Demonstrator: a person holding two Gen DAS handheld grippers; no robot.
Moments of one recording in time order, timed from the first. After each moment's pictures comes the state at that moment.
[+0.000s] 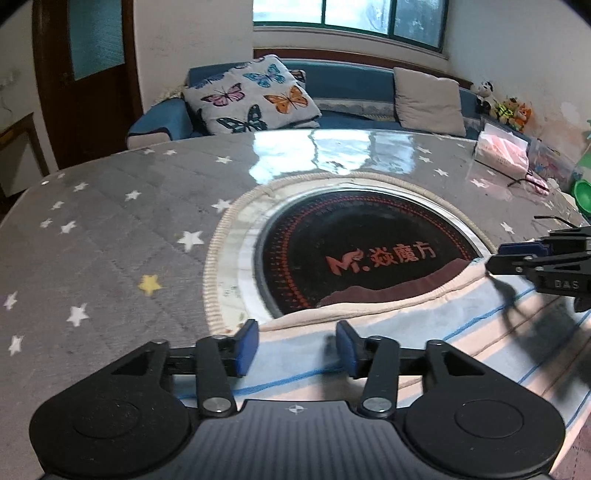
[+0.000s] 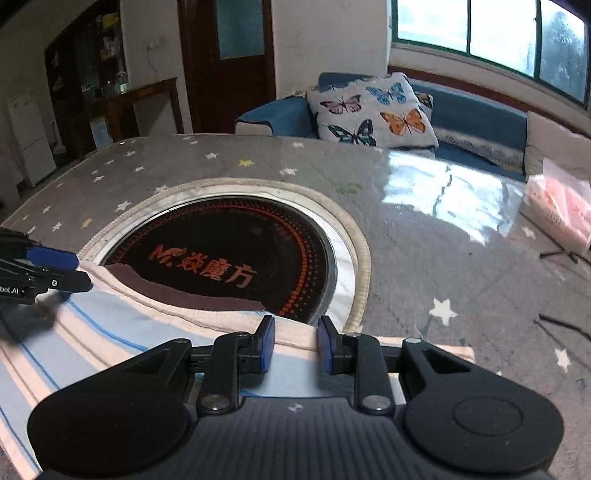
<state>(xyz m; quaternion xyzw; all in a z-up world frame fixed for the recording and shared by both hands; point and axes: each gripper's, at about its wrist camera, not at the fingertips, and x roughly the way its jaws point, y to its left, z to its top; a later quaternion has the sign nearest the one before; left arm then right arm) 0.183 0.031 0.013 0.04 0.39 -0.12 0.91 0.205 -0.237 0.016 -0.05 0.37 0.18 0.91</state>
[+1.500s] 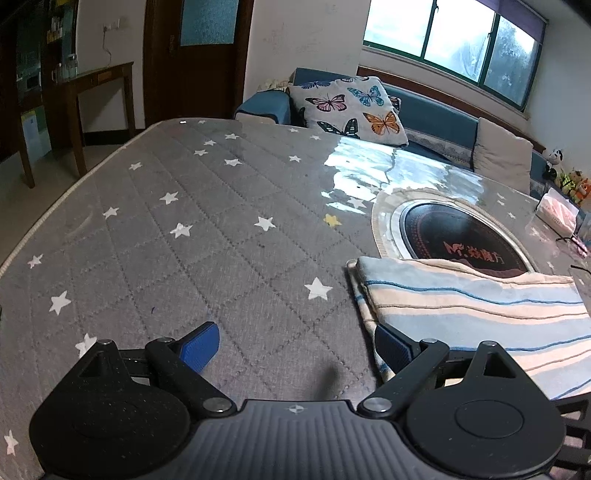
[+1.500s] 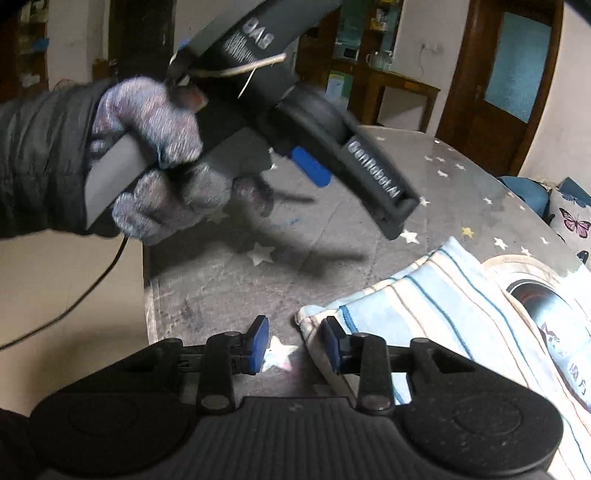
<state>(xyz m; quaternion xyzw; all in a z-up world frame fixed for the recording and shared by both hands) 0.086 0.162 0.028 -0.07 0.38 -0.01 0.92 0.017 -0.007 0.023 -0.26 0.29 0.49 0.78</state>
